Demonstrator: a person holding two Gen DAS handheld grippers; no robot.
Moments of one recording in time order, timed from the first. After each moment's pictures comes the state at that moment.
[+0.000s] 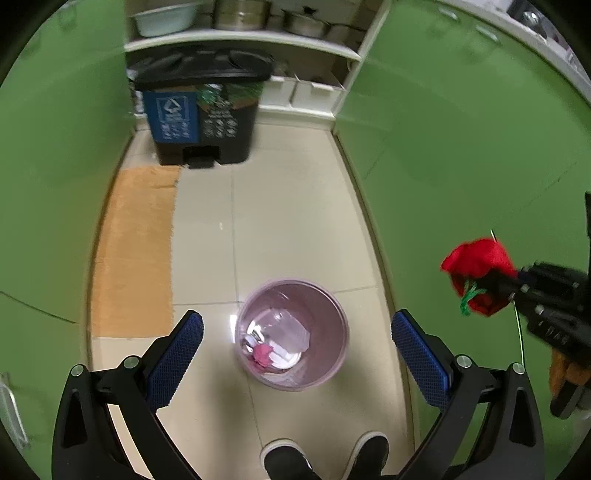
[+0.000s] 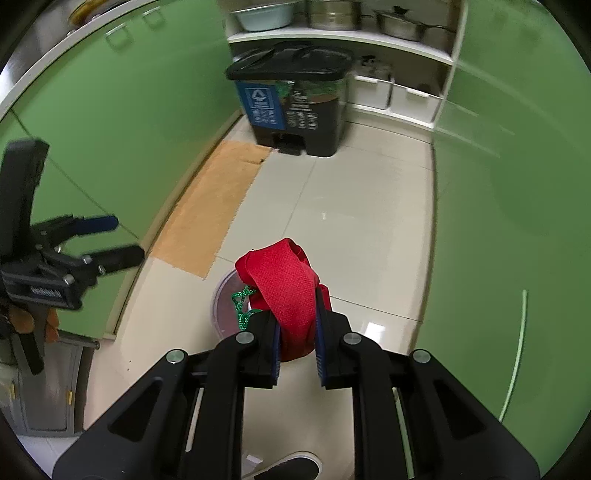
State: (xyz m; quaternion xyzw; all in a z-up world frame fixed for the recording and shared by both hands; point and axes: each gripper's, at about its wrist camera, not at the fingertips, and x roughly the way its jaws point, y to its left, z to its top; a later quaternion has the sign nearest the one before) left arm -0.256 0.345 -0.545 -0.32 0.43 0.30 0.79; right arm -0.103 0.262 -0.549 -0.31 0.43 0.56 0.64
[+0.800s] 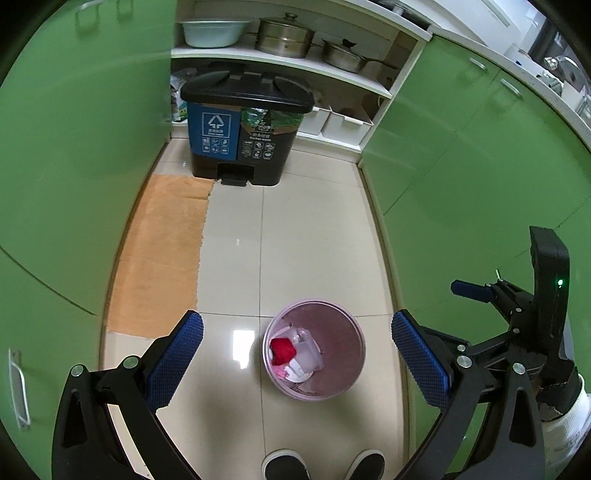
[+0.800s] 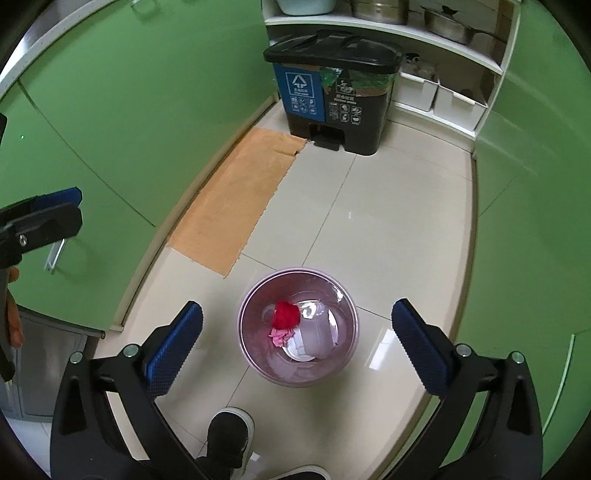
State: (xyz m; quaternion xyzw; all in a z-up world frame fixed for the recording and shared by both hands) left arm -0.307 0.361 -0.515 -0.34 0.38 0.34 0.79; right arm -0.146 0.318 -0.579 -0.33 0.42 0.59 0.61
